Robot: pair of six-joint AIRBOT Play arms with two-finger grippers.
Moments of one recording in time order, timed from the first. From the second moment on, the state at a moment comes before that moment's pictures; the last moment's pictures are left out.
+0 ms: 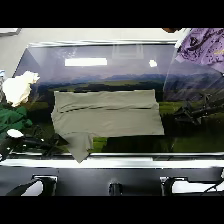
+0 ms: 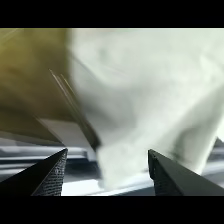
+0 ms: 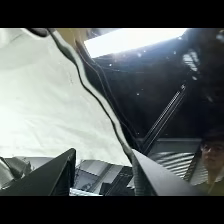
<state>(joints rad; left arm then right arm) 0.29 -1.12 0.43 0.89 -1.19 -1.48 -0.50 -1.58 1.26 2.14 -1.47 -1.73</state>
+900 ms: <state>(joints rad) 0.16 -1.12 0.40 0.80 -1.04 -1.49 -0.42 -1.58 1.00 2.11 -1.41 -1.81</state>
